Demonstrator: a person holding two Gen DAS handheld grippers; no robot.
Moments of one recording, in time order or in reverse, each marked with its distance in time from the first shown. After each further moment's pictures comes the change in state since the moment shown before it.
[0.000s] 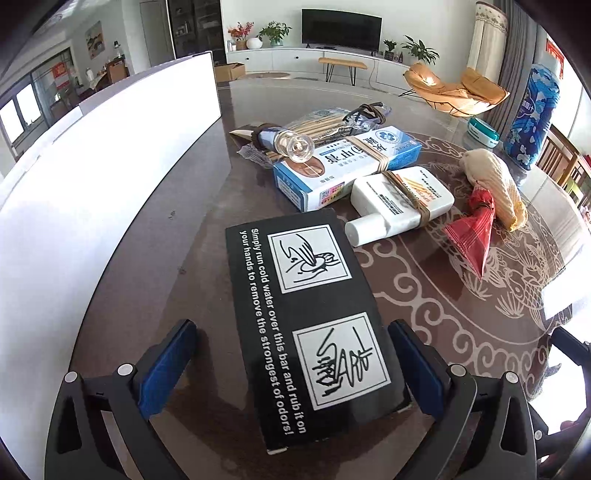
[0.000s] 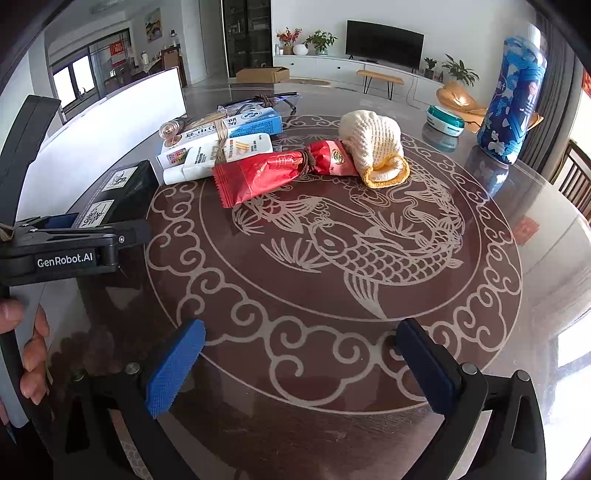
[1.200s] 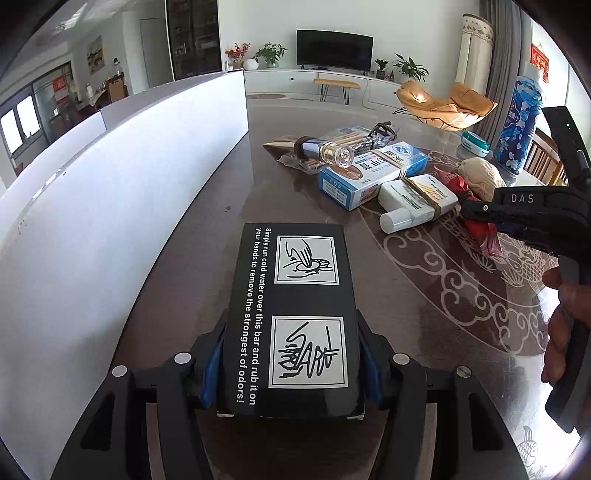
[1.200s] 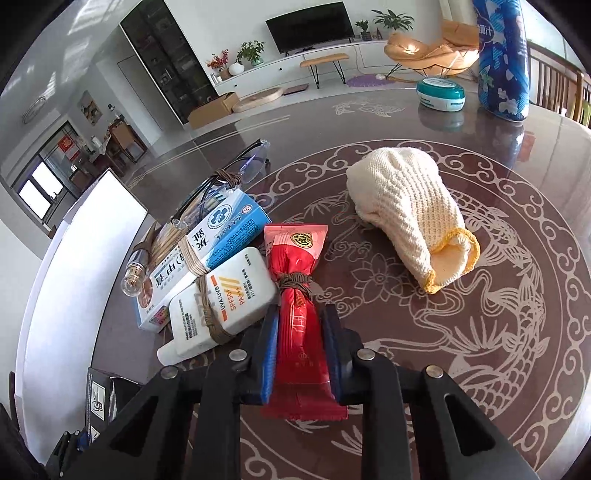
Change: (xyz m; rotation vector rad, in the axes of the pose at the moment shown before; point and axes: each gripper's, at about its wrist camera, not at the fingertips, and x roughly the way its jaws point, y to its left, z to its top) left arm -0.023 0.039 -0.026 0.030 -0.076 -0.024; right arm 0.052 -0.002 0.098 0.387 -0.022 0.112
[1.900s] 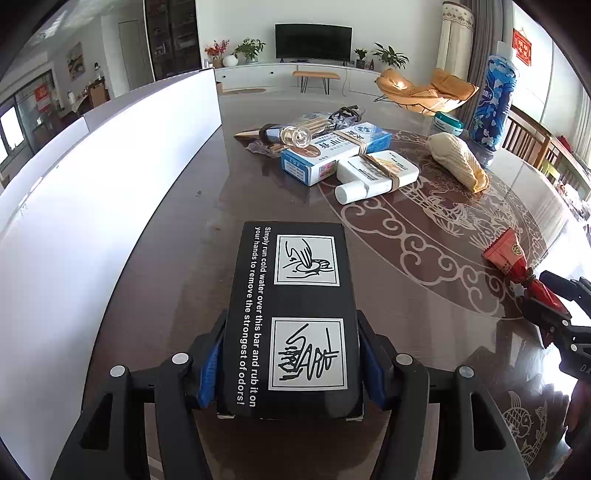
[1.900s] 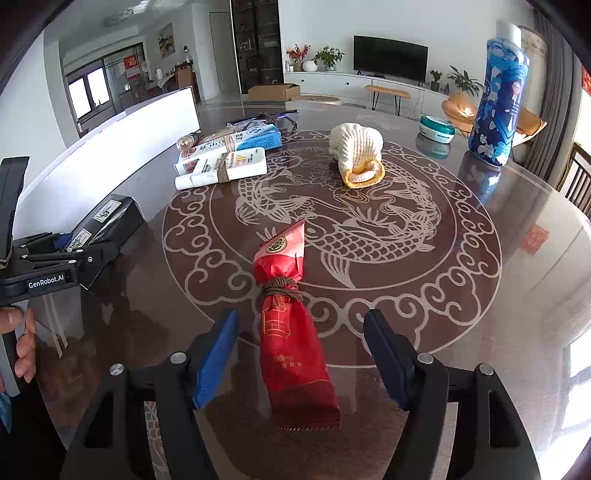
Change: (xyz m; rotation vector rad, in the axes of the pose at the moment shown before) left arm -0.013 -0.021 -0.018 0.059 0.032 -0.034; right arm -0.094 -0.056 -0.109 -0.396 -0.031 -0.025
